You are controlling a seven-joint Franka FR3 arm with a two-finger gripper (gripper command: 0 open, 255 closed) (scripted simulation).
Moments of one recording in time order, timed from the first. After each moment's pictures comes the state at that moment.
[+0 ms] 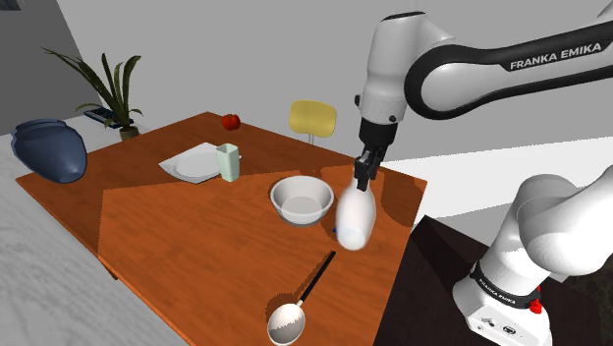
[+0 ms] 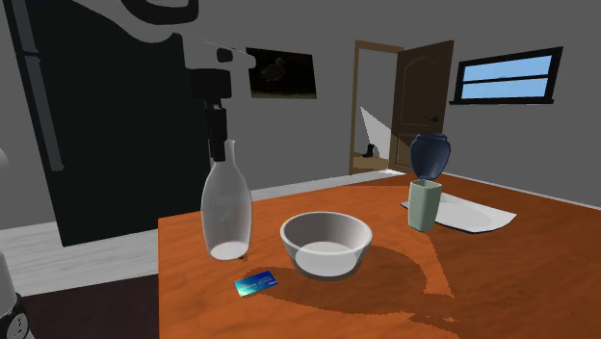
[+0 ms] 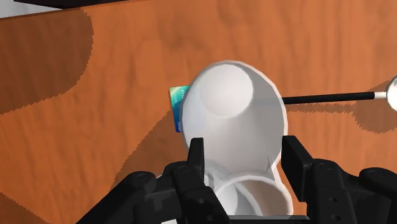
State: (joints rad) arm 0.17 -0.59 0.21 -2.49 0.10 1.92 0.17
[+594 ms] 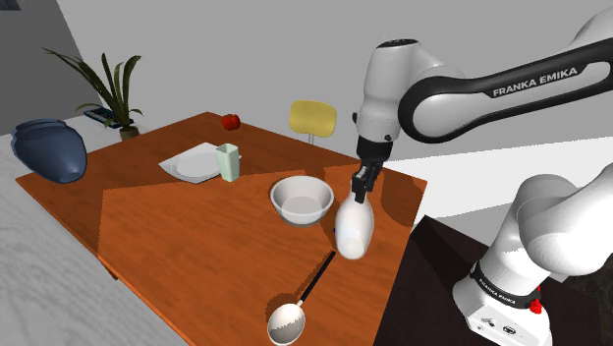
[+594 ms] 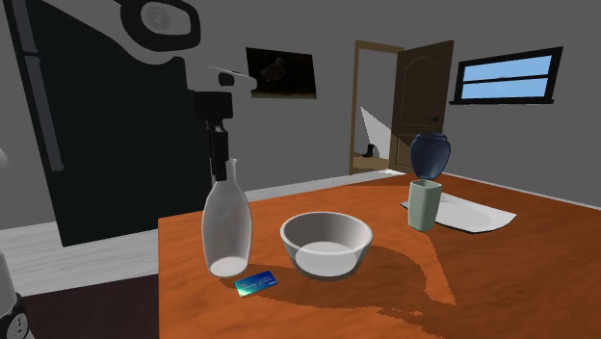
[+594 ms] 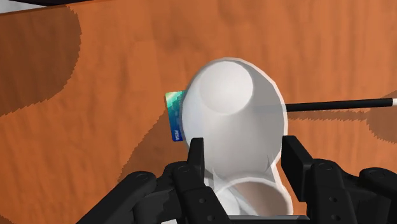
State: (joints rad) arm 0.17 -0.56 0.22 -2.58 0.11 2.03 0.17
